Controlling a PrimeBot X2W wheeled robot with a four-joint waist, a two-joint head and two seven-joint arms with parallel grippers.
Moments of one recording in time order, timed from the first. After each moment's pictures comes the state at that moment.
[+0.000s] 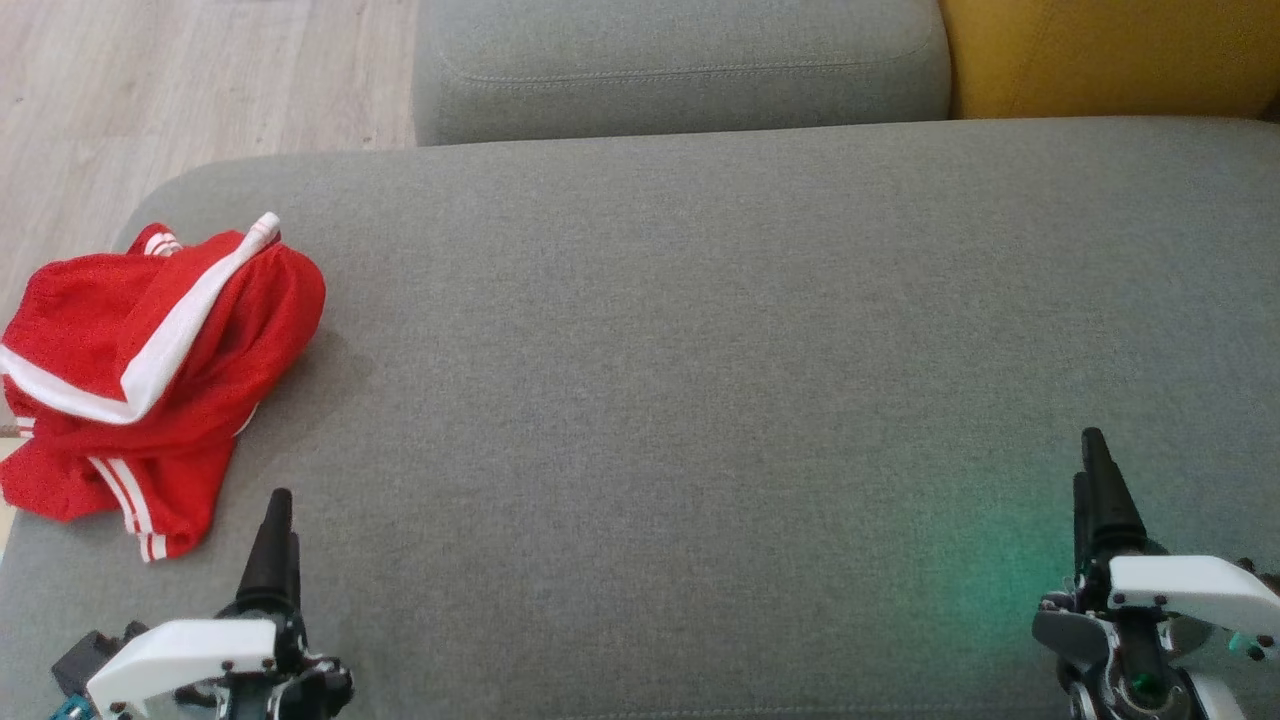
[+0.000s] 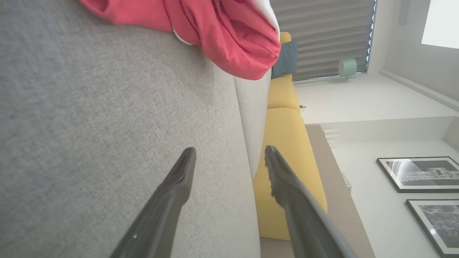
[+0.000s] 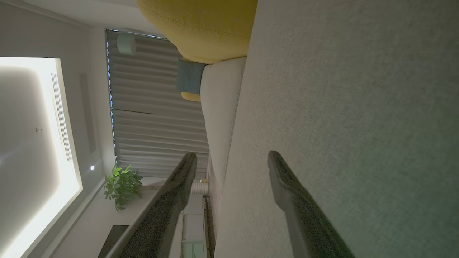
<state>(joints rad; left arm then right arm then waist) -0.01 0.02 0.08 0.38 -1.39 -0.12 0.04 -0.06 -0.05 -0.07 0.37 1.43 0.13 0.04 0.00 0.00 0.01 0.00</state>
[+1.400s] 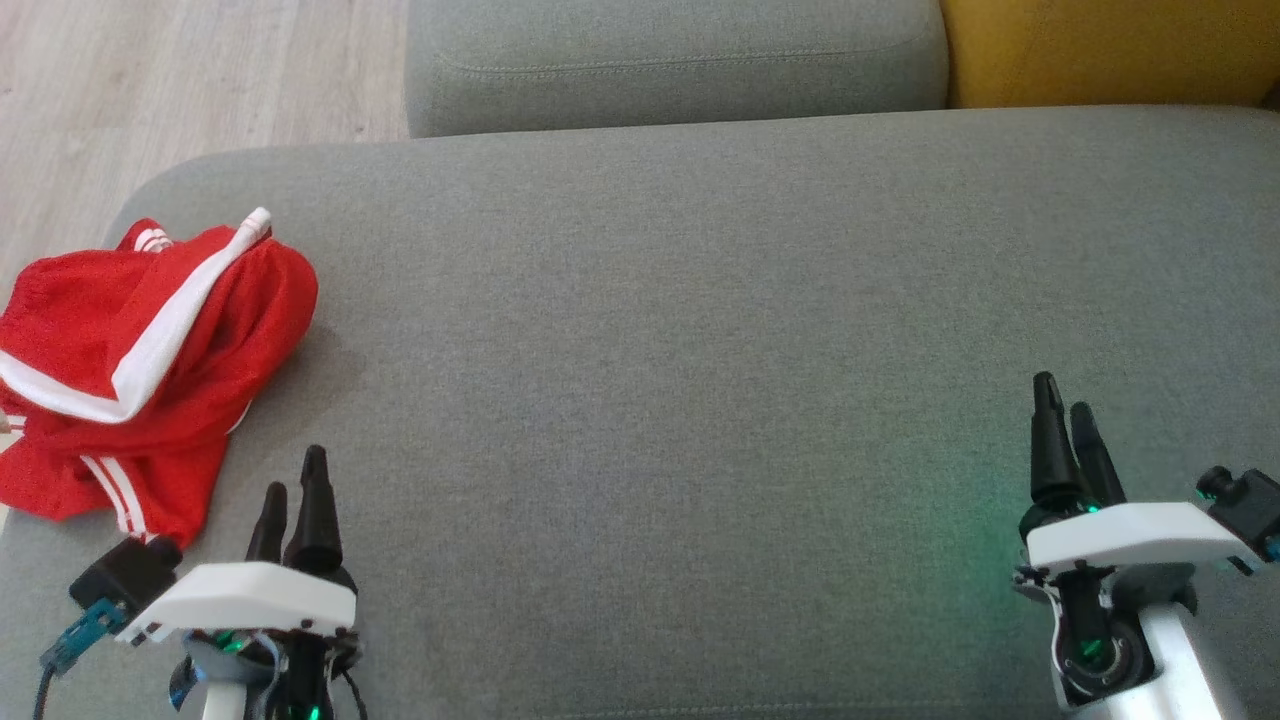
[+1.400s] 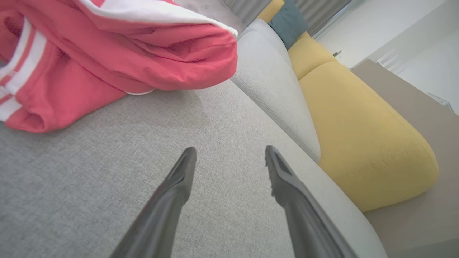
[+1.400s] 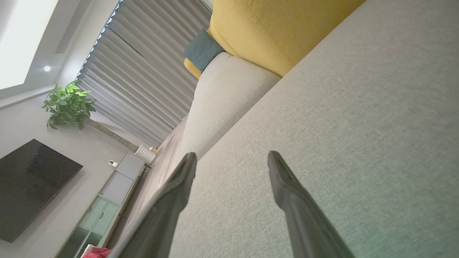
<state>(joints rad) -0.05 0.02 0.02 0.32 -0.79 -0.03 -0.08 -0.13 -0.07 0.01 0.37 0.87 0.13 -0.08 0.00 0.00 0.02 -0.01</state>
